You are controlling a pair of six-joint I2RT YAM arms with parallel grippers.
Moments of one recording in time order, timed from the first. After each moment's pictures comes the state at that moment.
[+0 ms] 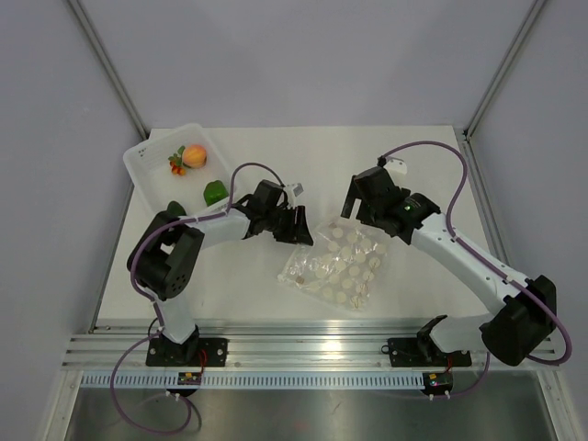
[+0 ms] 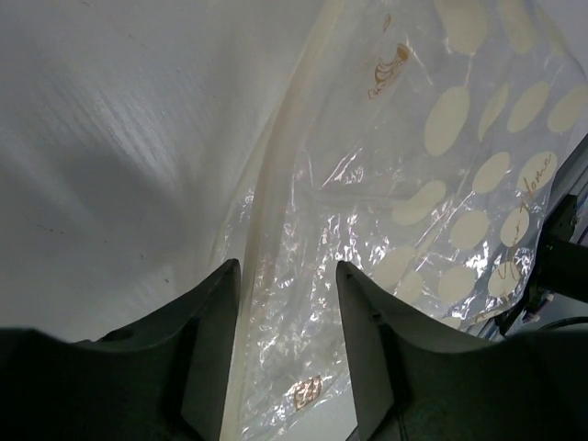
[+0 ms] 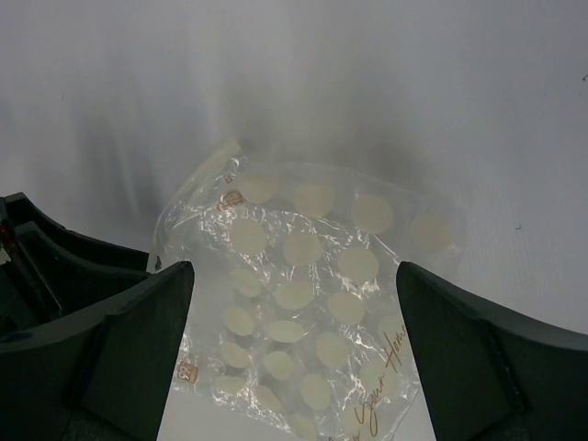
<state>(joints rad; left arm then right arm) -0.57 1.80 1.03 -0.08 0.50 -0.47 0.63 1.32 1.18 -0.71 0.42 0.73</state>
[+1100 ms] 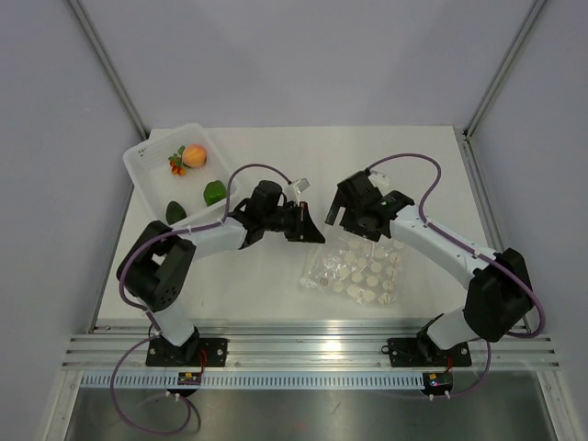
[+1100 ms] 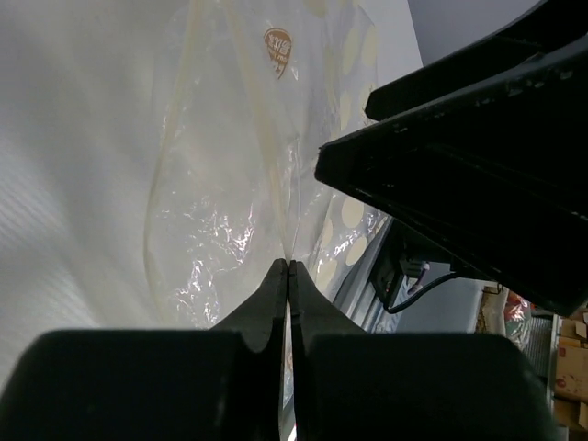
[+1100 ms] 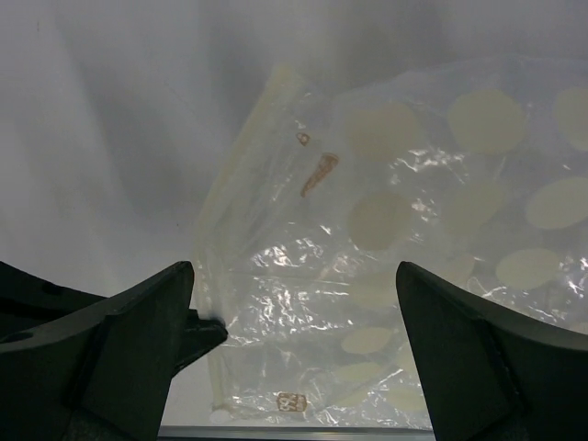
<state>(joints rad) -0.61 1.70 0.94 0.20 0.69 -0.67 0.63 1.48 1.17 -0.69 0.28 0.90</state>
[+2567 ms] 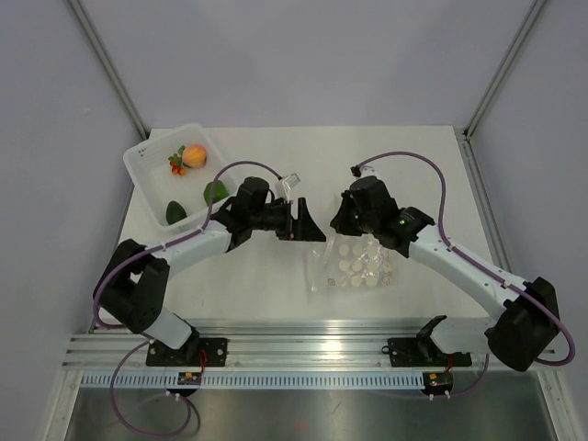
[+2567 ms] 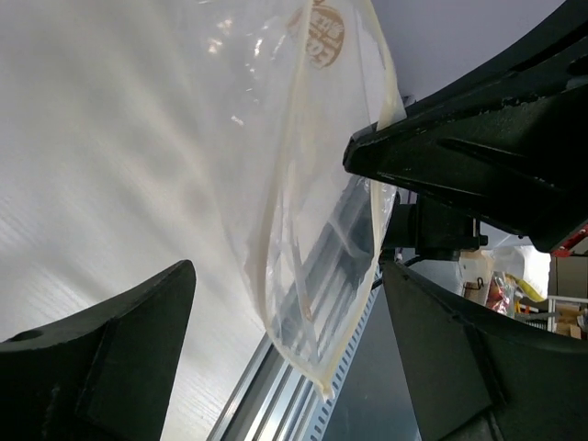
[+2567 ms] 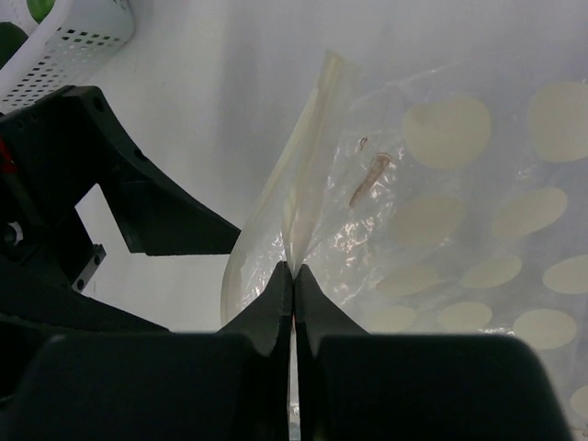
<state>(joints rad) -0.58 1.52 0.89 0.11 0.73 -0.68 0.67 1.28 1.05 -0.46 0.09 0.66</state>
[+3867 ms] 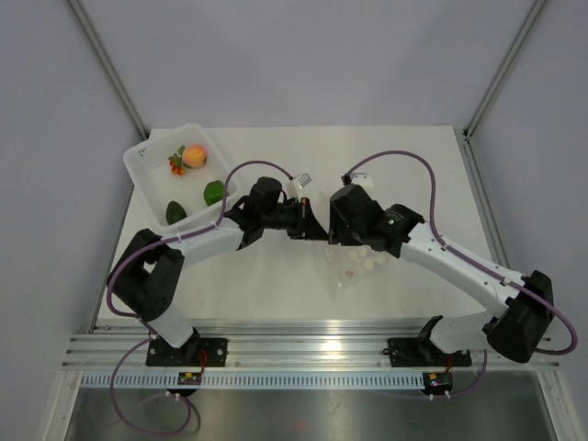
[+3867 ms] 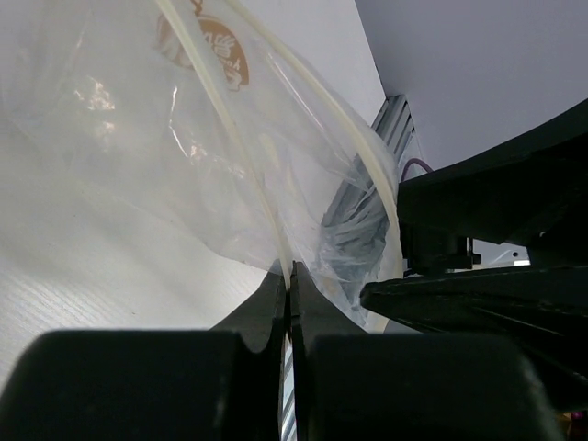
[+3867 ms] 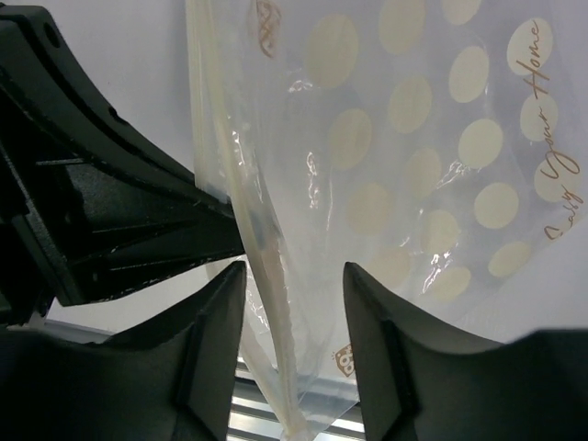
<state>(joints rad) -0.65 1.62 0.96 0.18 0.70 -0.73 0.82 1.32 1.19 -0.76 0.30 0.69</state>
